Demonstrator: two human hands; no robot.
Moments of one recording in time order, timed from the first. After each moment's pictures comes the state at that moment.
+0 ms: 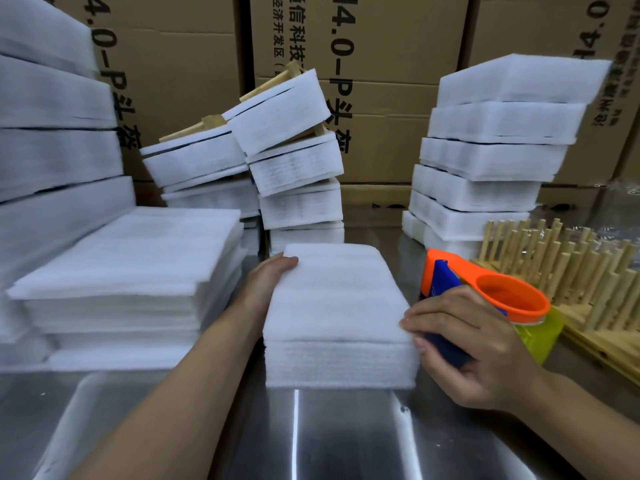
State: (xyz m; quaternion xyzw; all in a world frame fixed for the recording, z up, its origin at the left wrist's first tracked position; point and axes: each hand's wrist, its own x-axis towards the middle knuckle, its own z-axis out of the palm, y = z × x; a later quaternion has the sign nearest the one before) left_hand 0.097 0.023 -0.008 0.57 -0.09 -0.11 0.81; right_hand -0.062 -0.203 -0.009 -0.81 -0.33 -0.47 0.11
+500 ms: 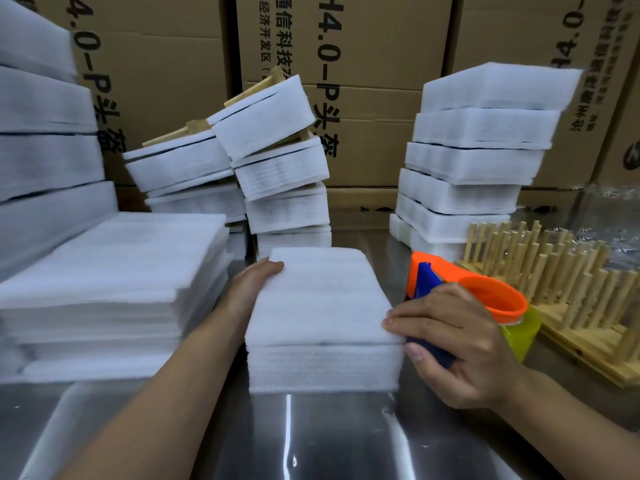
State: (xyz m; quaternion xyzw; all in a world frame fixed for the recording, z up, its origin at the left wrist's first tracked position) left_hand 0.103 0.026 -0.014 0.59 -0.08 -0.12 0.80; right_hand -0.065 -0.203 -0.001 -0.81 -0.33 -0.48 0.12
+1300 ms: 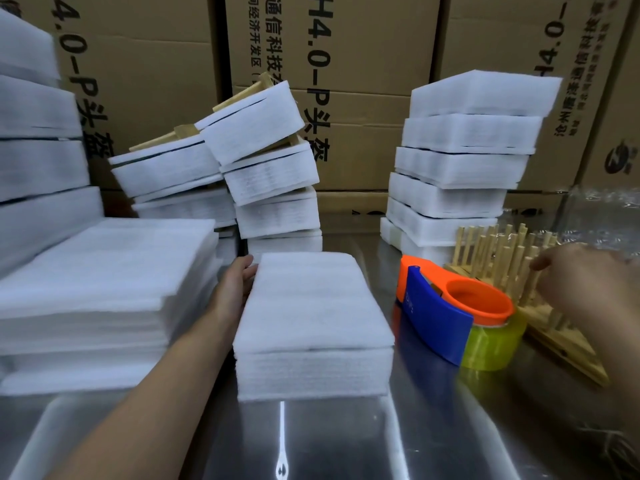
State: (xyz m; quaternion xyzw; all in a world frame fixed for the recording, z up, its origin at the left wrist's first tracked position) left_hand 0.107 0.019 -0.010 0.53 0.00 -0.14 0.84; right_hand -0.063 -0.320 0.055 -0.89 0.38 -0.24 -0.02
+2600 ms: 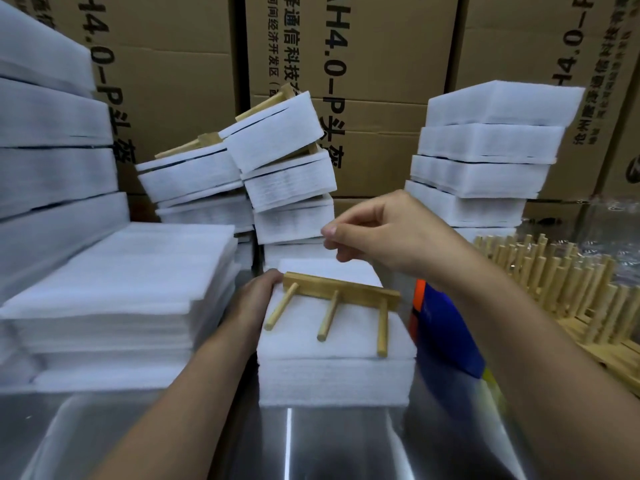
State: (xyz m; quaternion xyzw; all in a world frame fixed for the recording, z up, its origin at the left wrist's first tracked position) left_hand 0.106 0.024 -0.010 0.69 0.01 -0.03 0.72; right_hand -0.018 -0.137 0.110 -0.88 -0.11 -0.16 0.42
